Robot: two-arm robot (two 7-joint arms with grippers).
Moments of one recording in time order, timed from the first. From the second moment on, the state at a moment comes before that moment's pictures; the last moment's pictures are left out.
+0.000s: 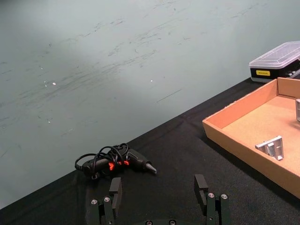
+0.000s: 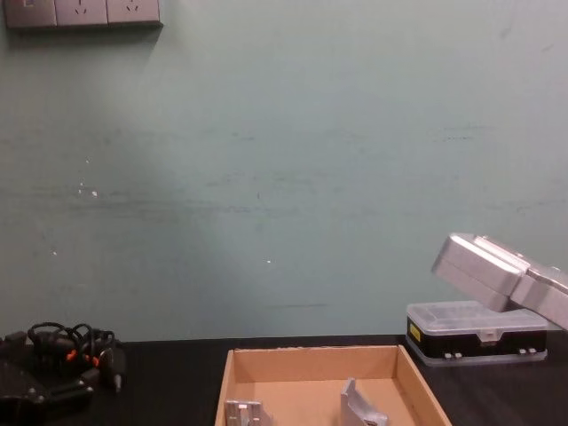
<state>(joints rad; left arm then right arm) -0.20 0.60 0.45 -1.41 -0.25 -0.12 0.03 0.22 0.55 -0.52 -1.84 0.47 0.97 0.33</state>
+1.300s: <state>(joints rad) -0.20 0.60 0.45 -1.41 -0.25 -0.12 0.03 0.22 0.55 -0.52 -1.85 0.47 0.97 0.34</state>
